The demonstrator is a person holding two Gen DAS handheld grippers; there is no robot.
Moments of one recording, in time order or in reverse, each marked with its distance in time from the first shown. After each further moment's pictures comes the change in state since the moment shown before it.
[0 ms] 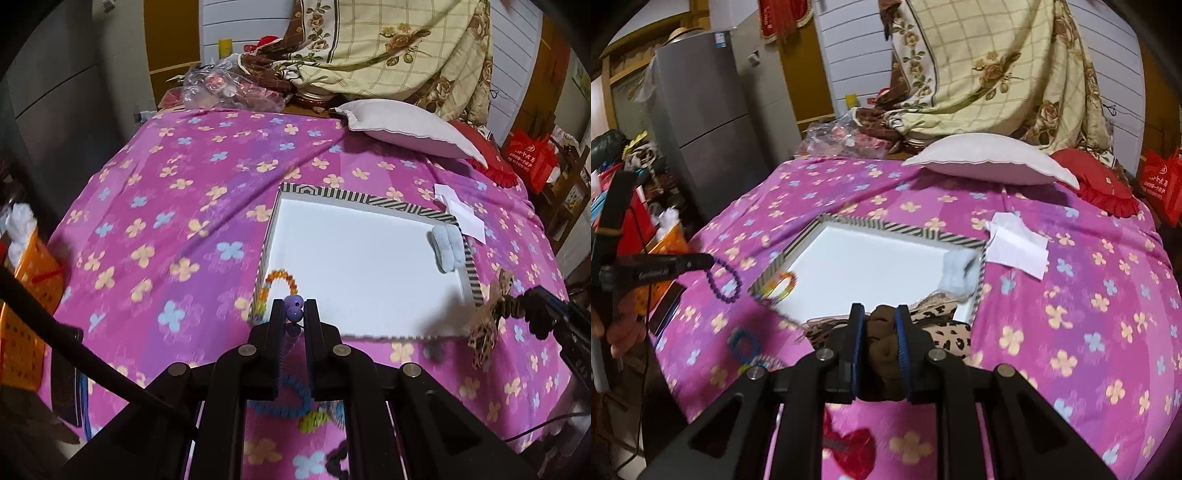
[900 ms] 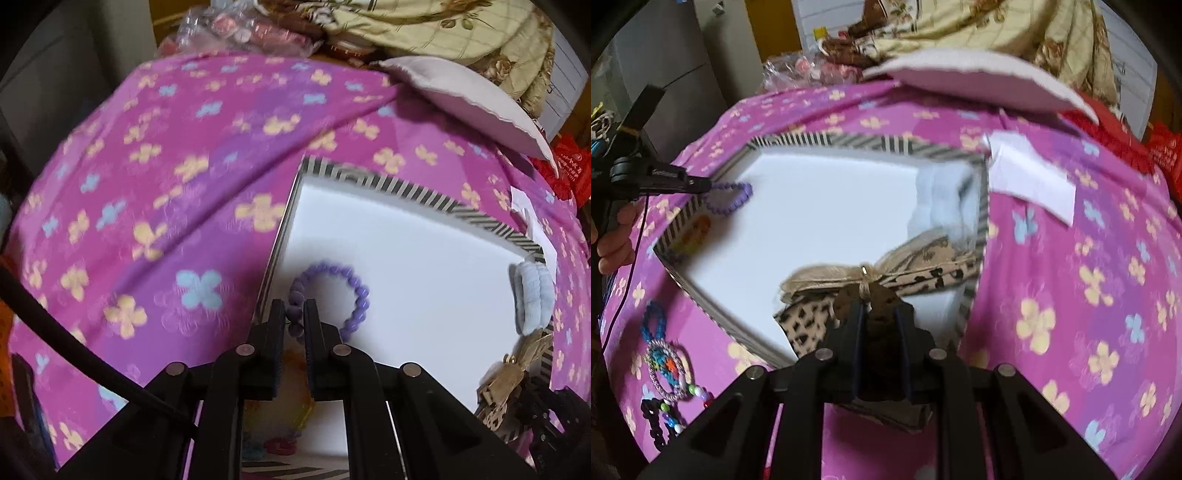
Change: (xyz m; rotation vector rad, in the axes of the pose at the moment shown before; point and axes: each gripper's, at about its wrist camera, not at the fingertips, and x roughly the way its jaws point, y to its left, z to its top) left arm 0.161 0.021 0.050 -0.101 0.176 0.038; right arm 0.126 -0.044 -0.046 0.025 0.236 -0.064
